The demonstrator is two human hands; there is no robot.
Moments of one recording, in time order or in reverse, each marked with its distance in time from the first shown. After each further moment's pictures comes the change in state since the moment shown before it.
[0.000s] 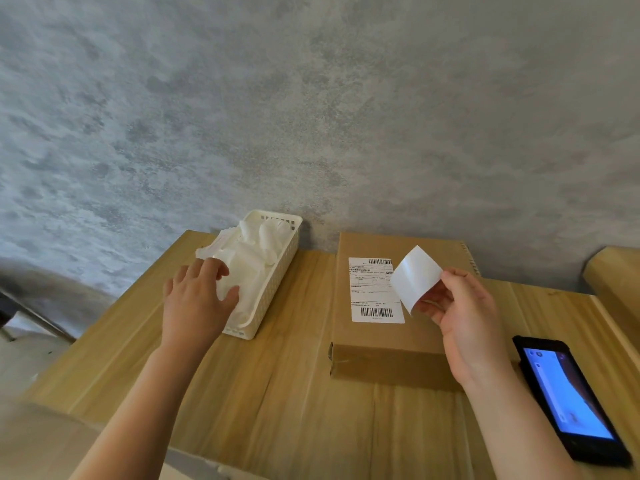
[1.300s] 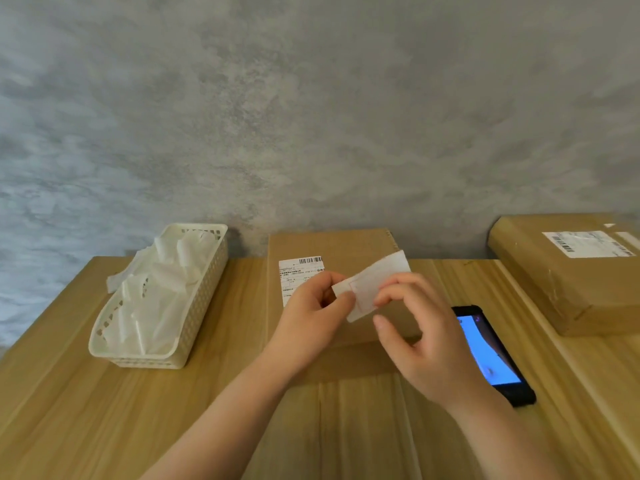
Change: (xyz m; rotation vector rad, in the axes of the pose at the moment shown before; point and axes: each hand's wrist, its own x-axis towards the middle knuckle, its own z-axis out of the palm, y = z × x) left_hand -0.042 0.213 0.008 -1.146 -0.661 0.104; right_hand -0.030 -0.012 -0.061 -0.880 -0.258 -0.738
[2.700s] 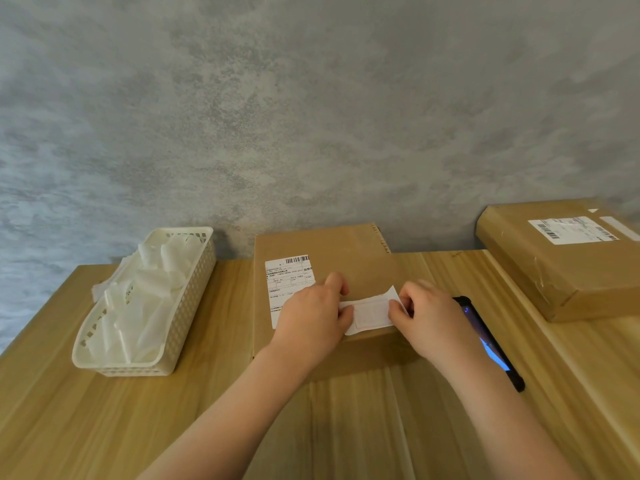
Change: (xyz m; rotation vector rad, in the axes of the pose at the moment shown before) left_hand 0.025 -0.022 0.019 0.965 -0.041 0.185; right_hand 0.006 0.049 -0.006 -0.437 -0.195 0.506
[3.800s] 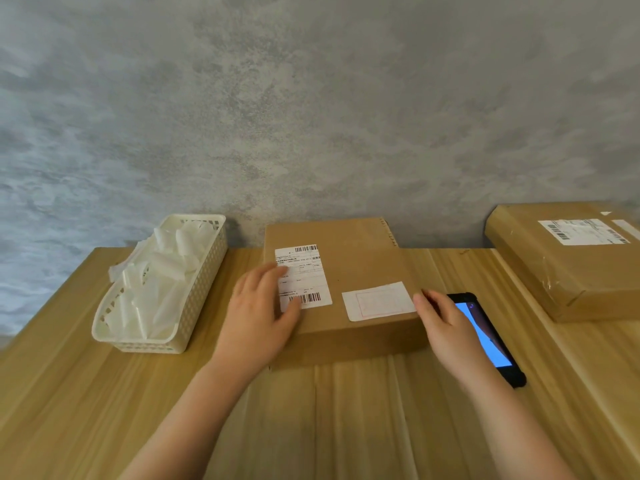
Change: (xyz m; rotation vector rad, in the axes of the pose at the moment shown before) left_hand -0.052 -0.066 -0.018 -0.073 0.201 -0.166; right_hand -0.025 0.022 0.010 0.612 -0.132 0.370
